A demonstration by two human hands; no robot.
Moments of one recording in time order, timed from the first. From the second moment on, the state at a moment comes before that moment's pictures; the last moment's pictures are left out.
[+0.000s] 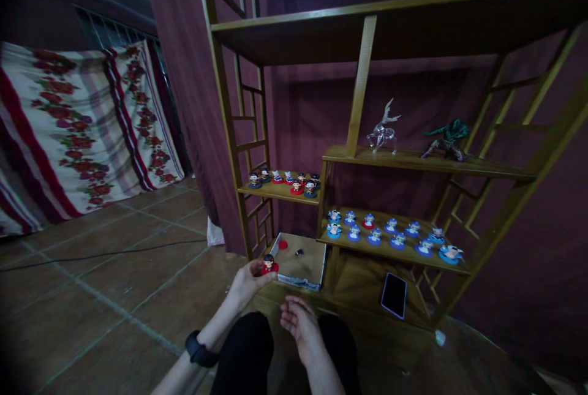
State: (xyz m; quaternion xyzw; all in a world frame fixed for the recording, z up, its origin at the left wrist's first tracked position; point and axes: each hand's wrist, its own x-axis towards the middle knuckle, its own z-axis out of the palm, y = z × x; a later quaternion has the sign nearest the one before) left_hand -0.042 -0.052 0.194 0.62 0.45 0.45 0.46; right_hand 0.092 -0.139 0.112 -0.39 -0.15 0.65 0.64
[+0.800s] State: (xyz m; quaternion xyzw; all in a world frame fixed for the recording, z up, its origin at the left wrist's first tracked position) left_hand -0.022 -0.070 0.198 0.61 0.57 0.47 0.28; right_hand 0.137 -0.174 0.085 -0.41 -0.12 0.64 0.64
